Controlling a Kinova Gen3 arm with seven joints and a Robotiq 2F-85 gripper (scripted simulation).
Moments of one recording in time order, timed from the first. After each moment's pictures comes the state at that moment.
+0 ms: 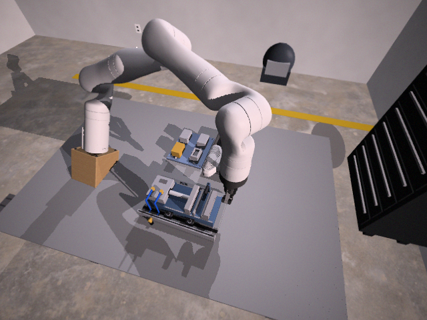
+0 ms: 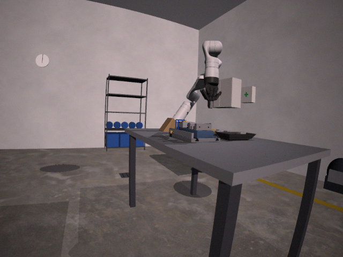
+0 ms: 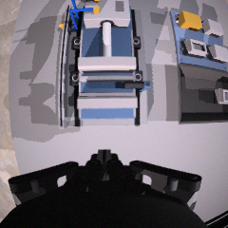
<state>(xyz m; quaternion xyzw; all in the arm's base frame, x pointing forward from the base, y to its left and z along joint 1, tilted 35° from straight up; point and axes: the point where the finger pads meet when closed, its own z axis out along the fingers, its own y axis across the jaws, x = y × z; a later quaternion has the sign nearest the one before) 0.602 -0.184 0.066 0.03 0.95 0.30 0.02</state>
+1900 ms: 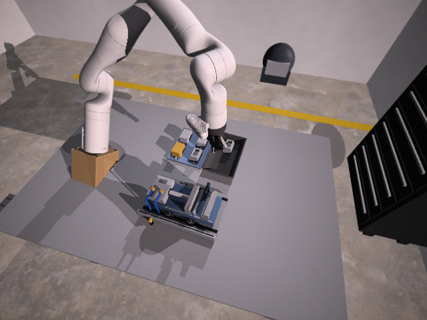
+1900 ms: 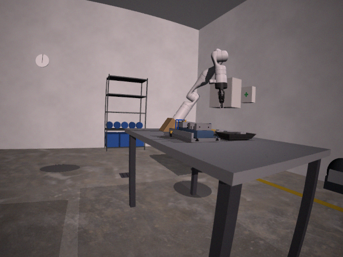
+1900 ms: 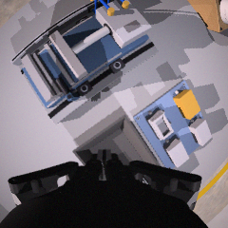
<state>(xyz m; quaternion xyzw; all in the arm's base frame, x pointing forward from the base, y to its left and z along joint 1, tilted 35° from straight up) 0.506 -0.051 0.162 -0.41 0.85 0.29 0.18</state>
